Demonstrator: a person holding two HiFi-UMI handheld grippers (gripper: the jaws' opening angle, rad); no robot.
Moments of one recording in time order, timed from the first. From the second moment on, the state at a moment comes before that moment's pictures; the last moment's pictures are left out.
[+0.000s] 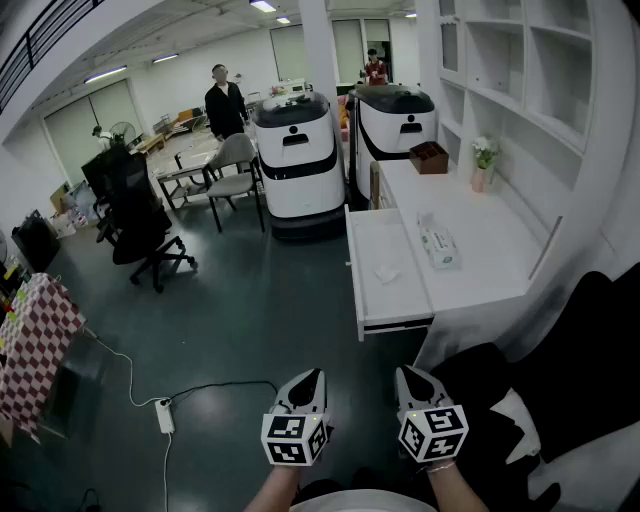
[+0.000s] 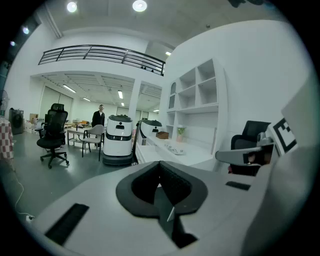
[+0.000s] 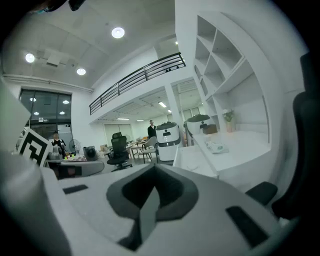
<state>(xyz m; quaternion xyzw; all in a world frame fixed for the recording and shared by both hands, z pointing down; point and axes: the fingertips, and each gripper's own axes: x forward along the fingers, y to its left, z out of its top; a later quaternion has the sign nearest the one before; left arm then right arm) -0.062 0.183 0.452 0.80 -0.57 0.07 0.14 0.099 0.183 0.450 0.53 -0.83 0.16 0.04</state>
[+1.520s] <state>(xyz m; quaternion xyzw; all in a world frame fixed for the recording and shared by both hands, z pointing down) -0.062 0.159 0.461 0.79 -0.59 0.07 0.15 0.104 0.156 0.458 0.52 -0.83 0.17 0.07</state>
